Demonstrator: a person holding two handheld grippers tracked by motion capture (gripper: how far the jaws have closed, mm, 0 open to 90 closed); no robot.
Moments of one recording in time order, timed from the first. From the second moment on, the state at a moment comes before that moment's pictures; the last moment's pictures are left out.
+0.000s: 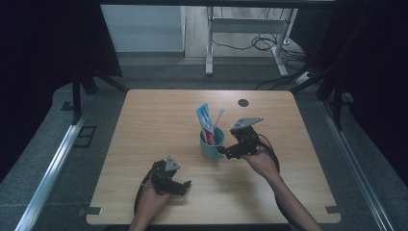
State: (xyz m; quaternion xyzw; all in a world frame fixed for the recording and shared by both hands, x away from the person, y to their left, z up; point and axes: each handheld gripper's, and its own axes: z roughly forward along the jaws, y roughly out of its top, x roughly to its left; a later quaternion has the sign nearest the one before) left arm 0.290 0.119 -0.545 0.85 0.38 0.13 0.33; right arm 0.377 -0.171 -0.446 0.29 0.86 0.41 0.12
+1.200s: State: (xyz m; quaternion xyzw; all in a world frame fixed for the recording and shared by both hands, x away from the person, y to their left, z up) left arm 0.290 0.118 -0.545 0.85 0.38 0.13 0.33; right arm 0.340 -0.233 -0.501 0.32 0.87 0.35 0.11
